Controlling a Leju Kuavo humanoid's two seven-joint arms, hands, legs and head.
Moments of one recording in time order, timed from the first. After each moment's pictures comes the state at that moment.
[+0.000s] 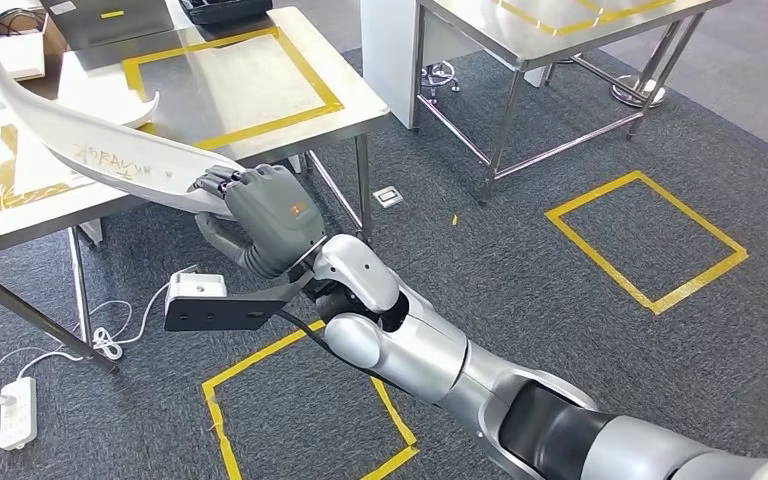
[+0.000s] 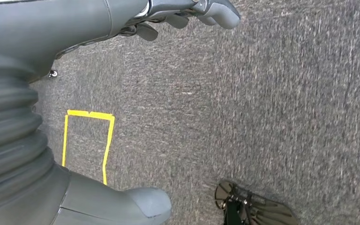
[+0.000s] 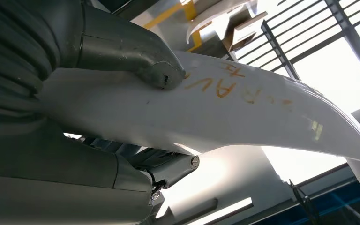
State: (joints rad) left arm -0.13 -0.12 1.31 -0.17 -1.18 0.05 -0.01; right arm -0.51 -0.01 0.80 -1.17 0.78 -0.08 -0.17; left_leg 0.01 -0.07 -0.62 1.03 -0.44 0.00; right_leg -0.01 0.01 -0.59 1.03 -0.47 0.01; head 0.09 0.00
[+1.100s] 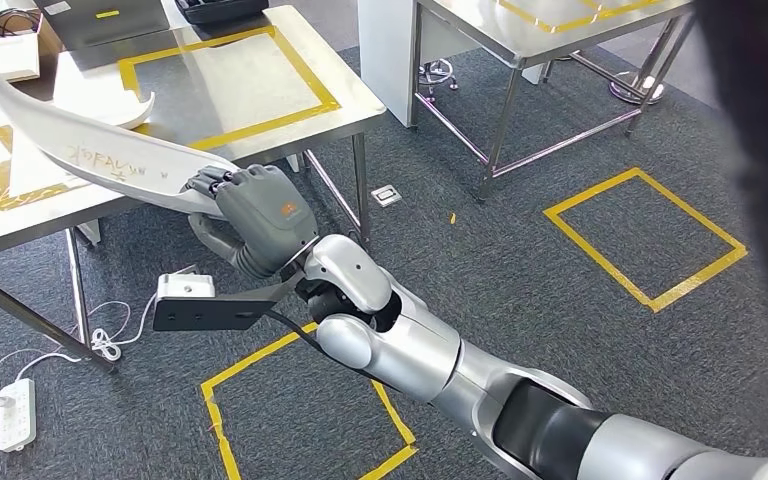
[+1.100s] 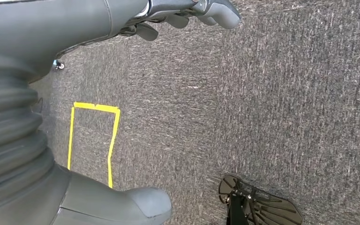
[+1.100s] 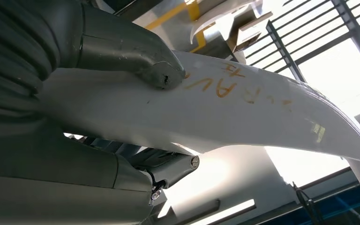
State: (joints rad) left arm -0.14 -0.12 1.32 -0.17 -1.17 0.05 0.02; right arm -0.52 0.01 0.81 -1.14 0.80 -0.08 -0.15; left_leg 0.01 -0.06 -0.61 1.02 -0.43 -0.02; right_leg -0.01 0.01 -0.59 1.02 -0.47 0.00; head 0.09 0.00
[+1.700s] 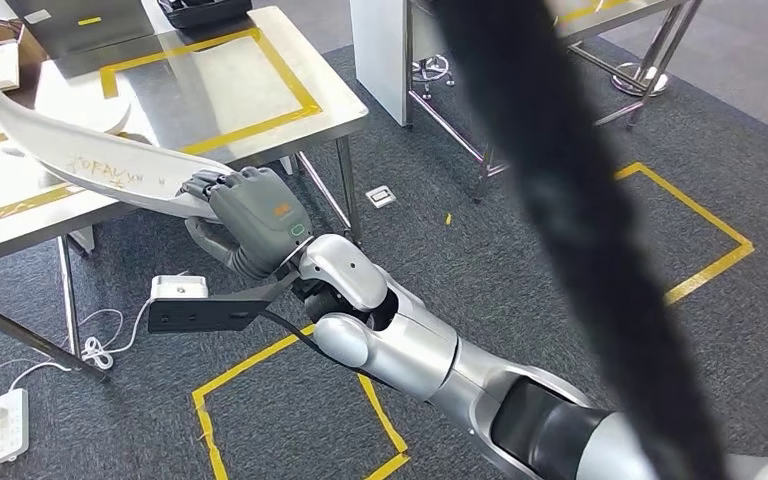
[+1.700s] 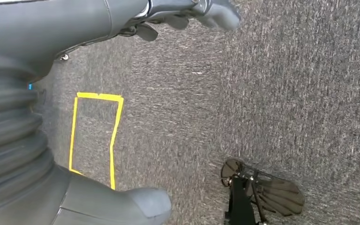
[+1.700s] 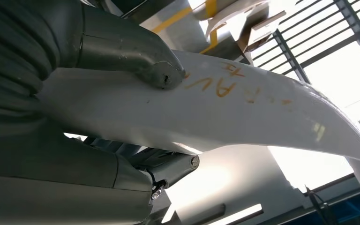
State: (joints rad) left arm -0.13 -0.12 1.32 -0.17 -1.16 0.05 0.03; right arm -0.54 0.01 0.82 -1.13 0.80 -0.05 -0.14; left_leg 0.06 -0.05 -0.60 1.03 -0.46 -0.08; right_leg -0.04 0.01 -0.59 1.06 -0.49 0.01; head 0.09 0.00
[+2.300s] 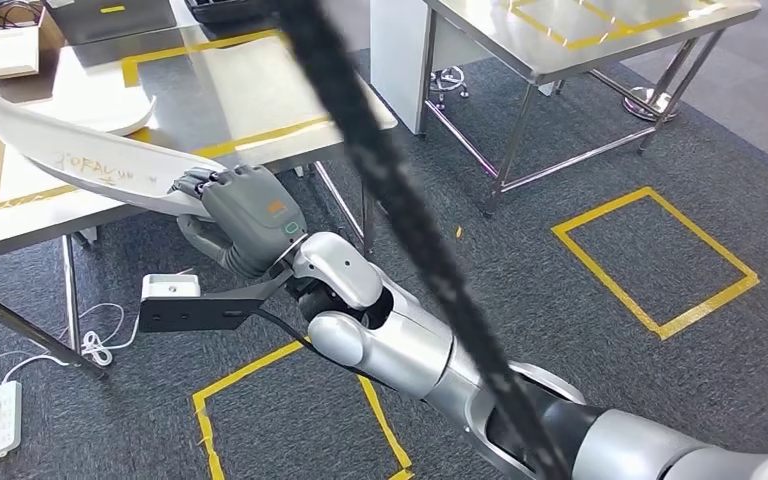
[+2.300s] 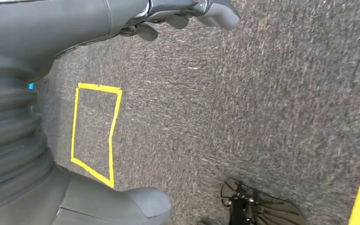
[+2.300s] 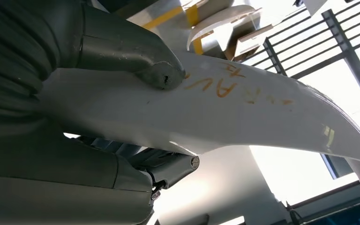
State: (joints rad) left arm -0.13 -0.12 1.33 -0.17 -1.16 0.05 0.03; right arm -0.54 0.02 0.83 -1.12 0.79 -0.05 -0.14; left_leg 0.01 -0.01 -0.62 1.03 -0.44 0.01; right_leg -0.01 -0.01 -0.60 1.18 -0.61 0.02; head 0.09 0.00
